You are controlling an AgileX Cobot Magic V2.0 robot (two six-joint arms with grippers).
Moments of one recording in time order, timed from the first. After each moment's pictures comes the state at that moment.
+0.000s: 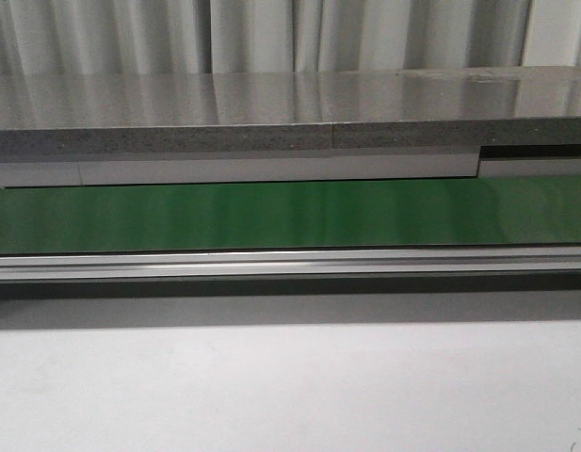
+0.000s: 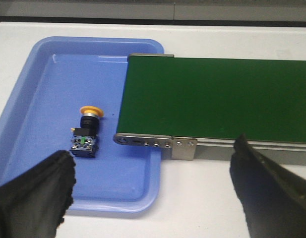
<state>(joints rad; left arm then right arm) 0.02 0.65 -0.72 0.13 0.76 -0.13 -0.02 -0.01 0.03 0.10 0.15 -0.10</state>
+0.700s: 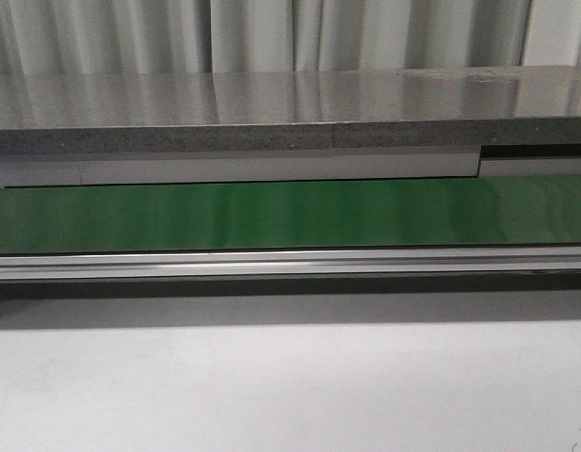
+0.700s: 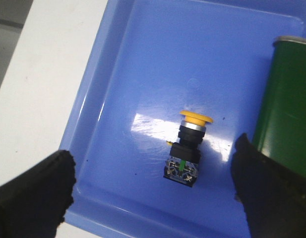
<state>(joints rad) 0.33 1.52 -1.24 0.20 0.84 -0.06 -0.02 -0.01 0.03 0.10 0.15 -0.10</state>
